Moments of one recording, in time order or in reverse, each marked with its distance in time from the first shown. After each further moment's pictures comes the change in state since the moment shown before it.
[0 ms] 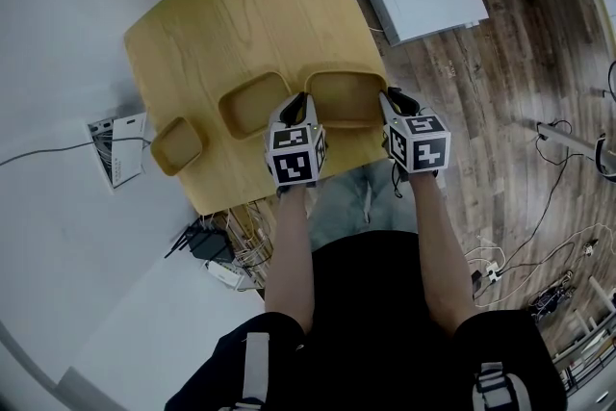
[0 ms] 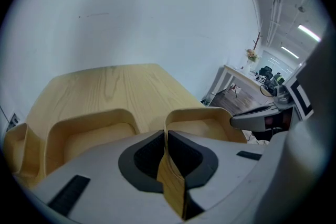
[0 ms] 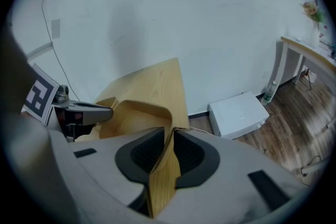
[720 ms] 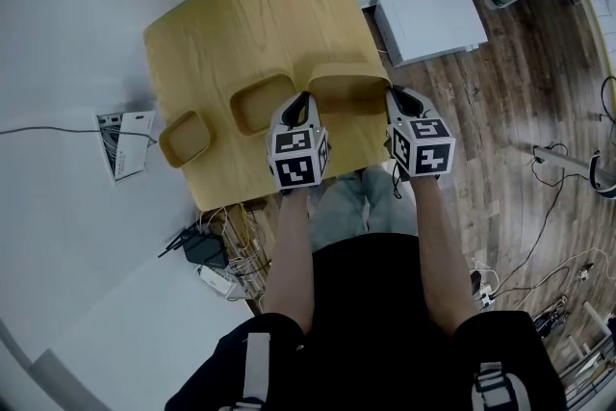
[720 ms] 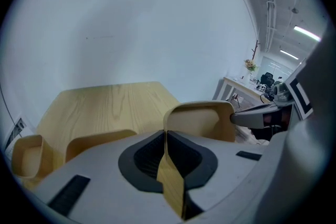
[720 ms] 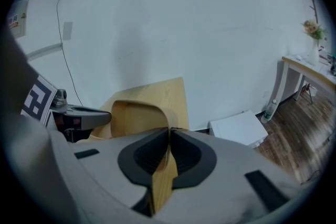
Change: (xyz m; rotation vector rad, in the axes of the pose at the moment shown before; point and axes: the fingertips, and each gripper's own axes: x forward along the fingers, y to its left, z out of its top) left arm -0.042 -0.007 0.034 -0.009 -0.149 0.035; right arm -0.038 0.013 0.048 -0.077 -0.152 0.000
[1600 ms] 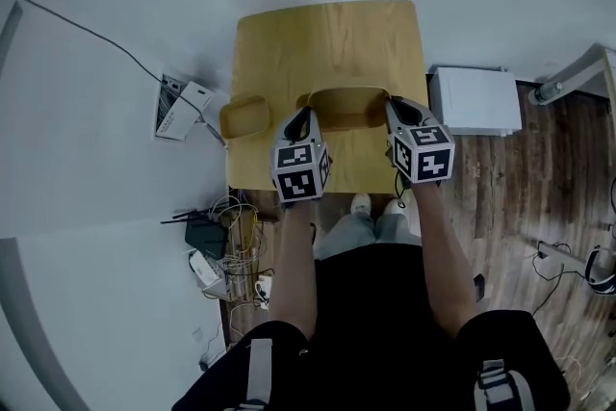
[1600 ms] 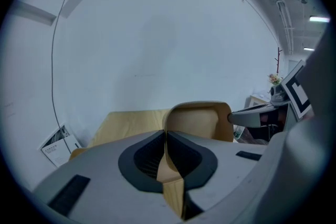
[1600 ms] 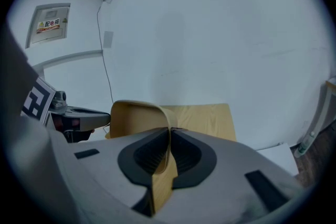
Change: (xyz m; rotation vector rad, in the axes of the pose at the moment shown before) left arm -0.134 0.077 0.039 -0.094 -0.215 0.310; right arm -0.011 0.128 0.082 -0.217 -0.142 0.313
